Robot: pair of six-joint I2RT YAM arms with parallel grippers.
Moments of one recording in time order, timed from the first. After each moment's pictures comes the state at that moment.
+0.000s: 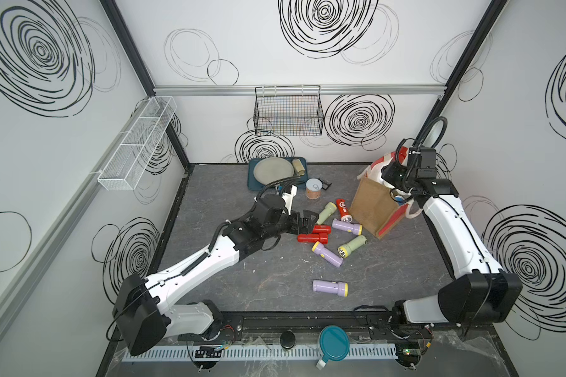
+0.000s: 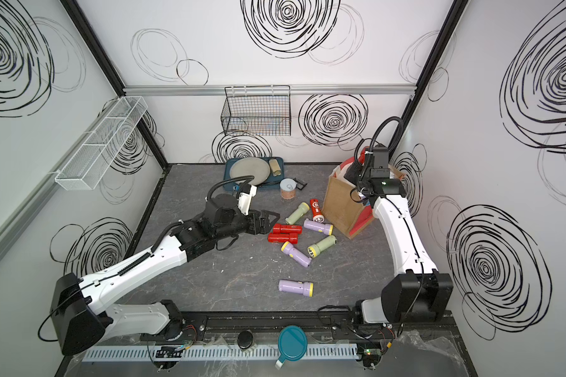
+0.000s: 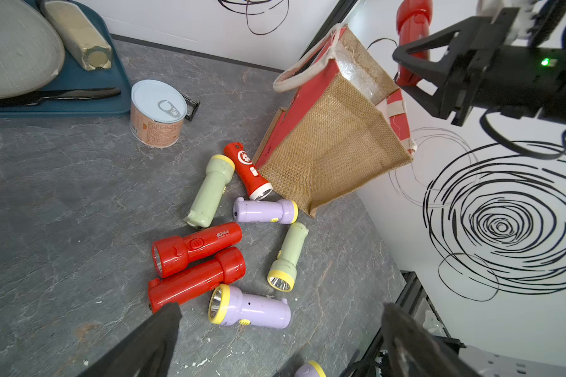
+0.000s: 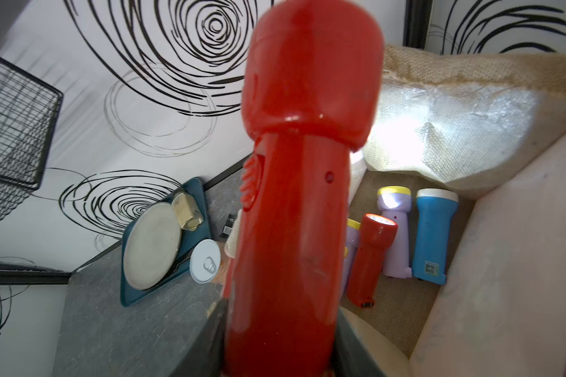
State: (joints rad) left arm -0.75 1.27 1.03 -0.22 0.11 -0.60; right arm 0.03 1.44 1.43 -0.61 -0.01 0.53
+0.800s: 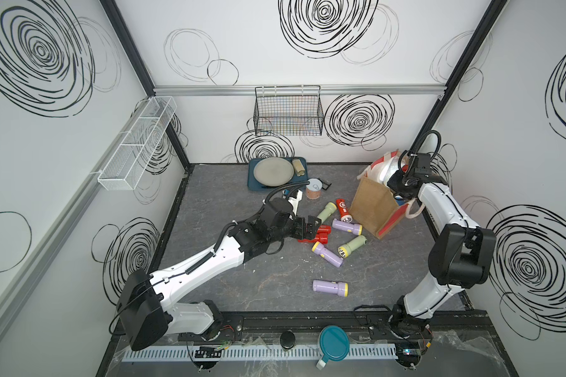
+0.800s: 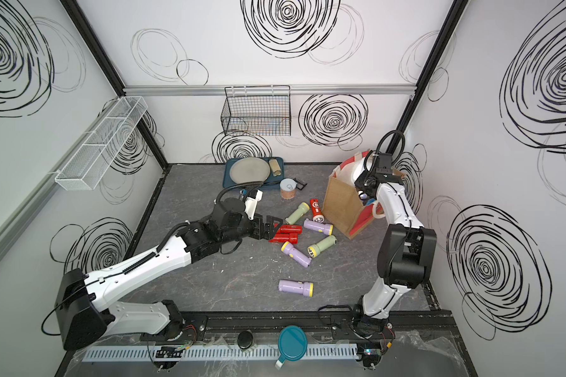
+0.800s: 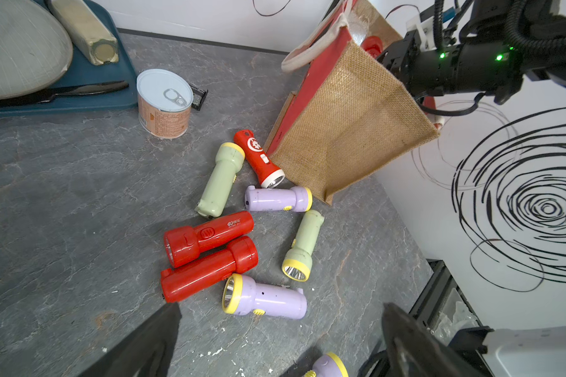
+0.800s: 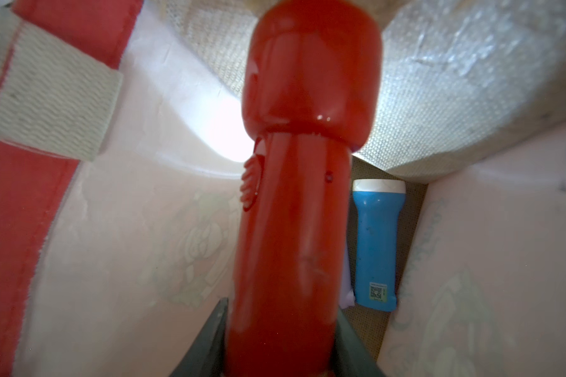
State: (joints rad) left arm -0.81 1.31 1.04 -0.26 0.03 -0.56; right arm -0.12 1.72 1.44 -0.56 -0.03 0.51
